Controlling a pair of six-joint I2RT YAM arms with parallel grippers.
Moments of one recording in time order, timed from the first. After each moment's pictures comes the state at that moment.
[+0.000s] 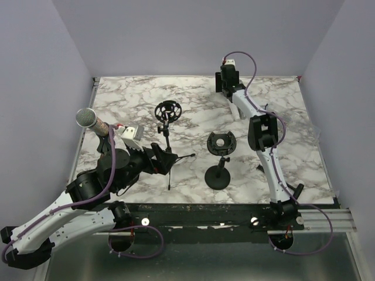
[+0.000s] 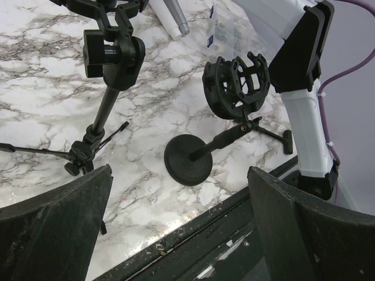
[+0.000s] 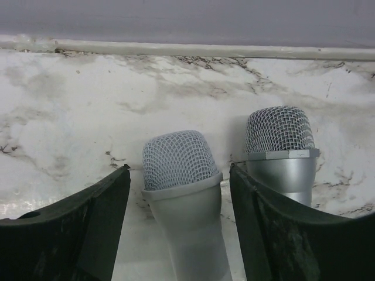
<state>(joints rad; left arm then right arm) -1.00 0.59 0.89 -0.58 -0.31 -0.64 0.29 2.71 2.44 -0.28 0.35 0.06</state>
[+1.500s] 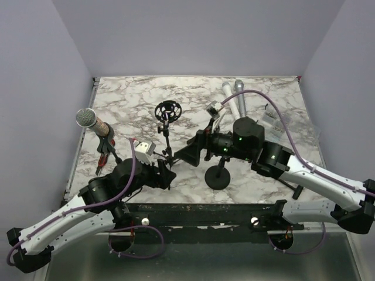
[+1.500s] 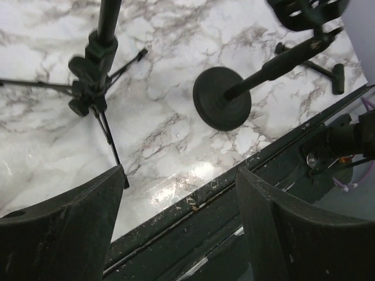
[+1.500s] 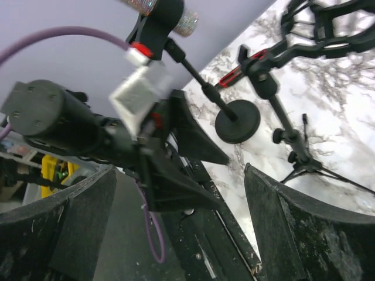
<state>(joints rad) -0.98 0.51 0.70 -0.64 -0.20 -0.60 1.01 1.12 1.18 -0.21 -0.16 0.55</state>
